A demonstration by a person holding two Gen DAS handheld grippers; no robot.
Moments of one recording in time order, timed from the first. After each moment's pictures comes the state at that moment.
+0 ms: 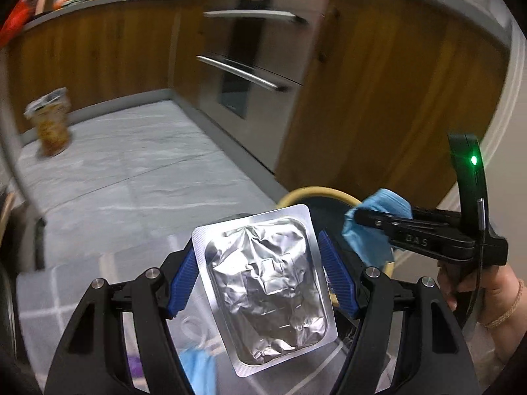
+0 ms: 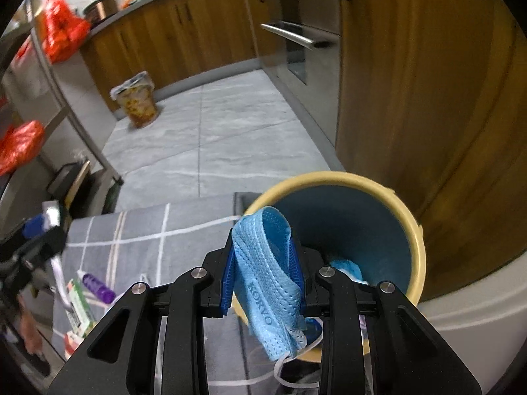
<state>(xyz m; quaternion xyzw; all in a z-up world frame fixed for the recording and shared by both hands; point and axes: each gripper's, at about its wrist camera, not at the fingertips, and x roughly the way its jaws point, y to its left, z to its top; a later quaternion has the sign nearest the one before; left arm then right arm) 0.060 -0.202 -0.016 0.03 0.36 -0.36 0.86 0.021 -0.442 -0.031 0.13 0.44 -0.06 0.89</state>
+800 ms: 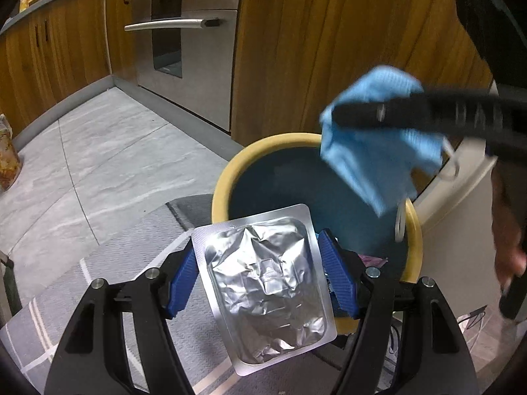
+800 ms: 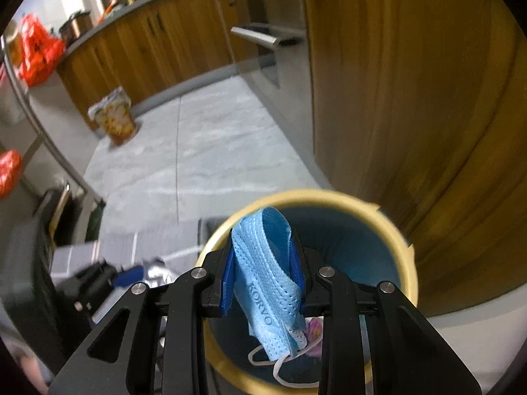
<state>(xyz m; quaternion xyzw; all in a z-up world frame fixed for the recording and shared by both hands) 0.081 -0.310 -0.113 0.13 0.40 -0.43 0.80 0.050 -0.484 -0.041 0.15 0.41 -0.10 0.89</state>
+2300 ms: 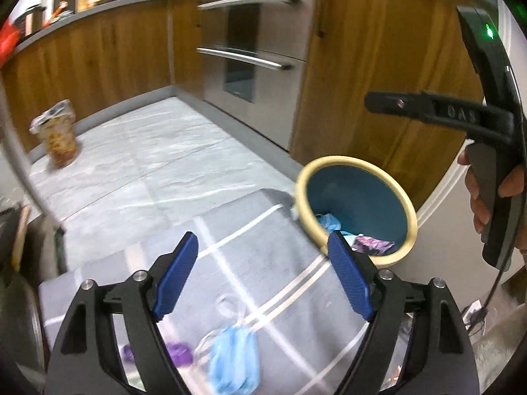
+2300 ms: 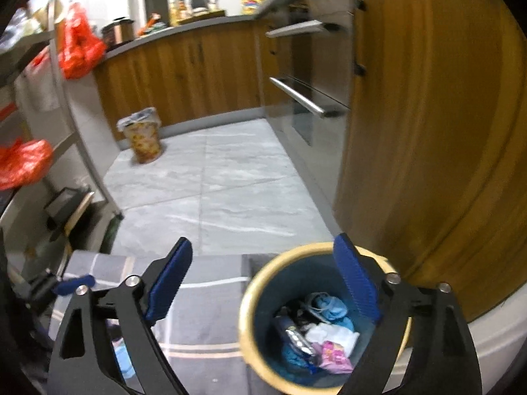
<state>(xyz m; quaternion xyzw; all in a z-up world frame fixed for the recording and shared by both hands) 0.047 -0.154 -0.027 0.09 0.37 -0.33 0.86 0.029 -0.399 0.034 0.06 0.34 -0.05 0.94</state>
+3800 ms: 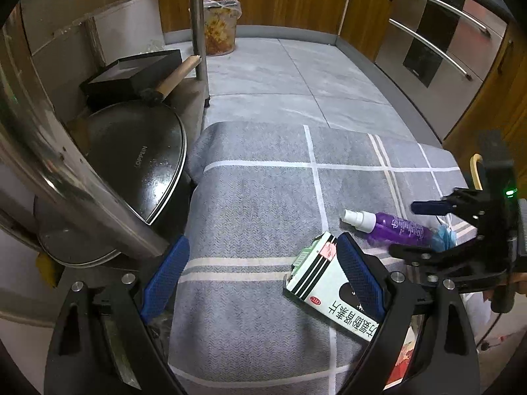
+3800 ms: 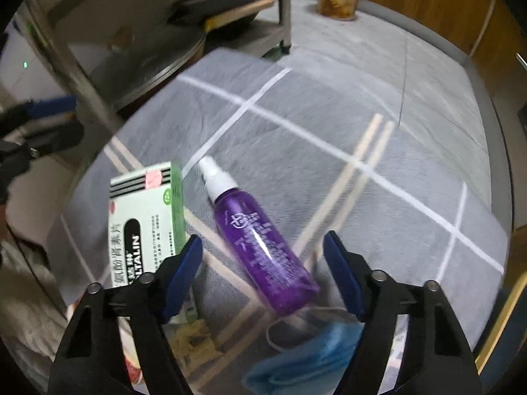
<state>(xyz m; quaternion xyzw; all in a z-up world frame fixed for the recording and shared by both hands) 0.056 0.123 -0.113 0.00 0.49 -0.07 0.87 0.084 -0.088 -0.153 -0.13 0.56 0.26 0.77</state>
